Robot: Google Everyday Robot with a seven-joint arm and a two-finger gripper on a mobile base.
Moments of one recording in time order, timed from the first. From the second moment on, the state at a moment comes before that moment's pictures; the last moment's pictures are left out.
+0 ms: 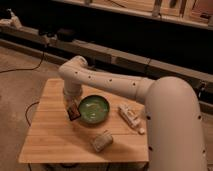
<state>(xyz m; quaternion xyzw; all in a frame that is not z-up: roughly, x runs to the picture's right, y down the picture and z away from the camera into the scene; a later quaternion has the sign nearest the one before) -0.170 0.097 0.764 -0.09 -0.36 -0.77 0.52</state>
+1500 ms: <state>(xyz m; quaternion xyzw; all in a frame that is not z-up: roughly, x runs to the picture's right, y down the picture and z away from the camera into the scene) -0.044 0.162 0.694 -0.30 -0.20 -0.60 0.71</state>
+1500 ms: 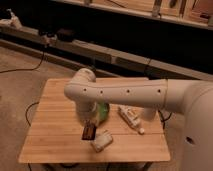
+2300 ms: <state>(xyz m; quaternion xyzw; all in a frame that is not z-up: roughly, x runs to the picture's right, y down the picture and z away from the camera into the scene) -0.017 0.213 0.686 -0.30 -0.18 -0.55 0.75</state>
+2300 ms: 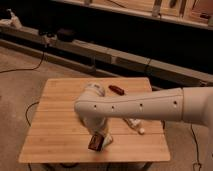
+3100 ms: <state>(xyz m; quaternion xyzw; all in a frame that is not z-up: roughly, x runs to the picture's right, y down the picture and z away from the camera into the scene) 0.007 0.217 0.698 -0.33 -0.20 -0.52 0.76</state>
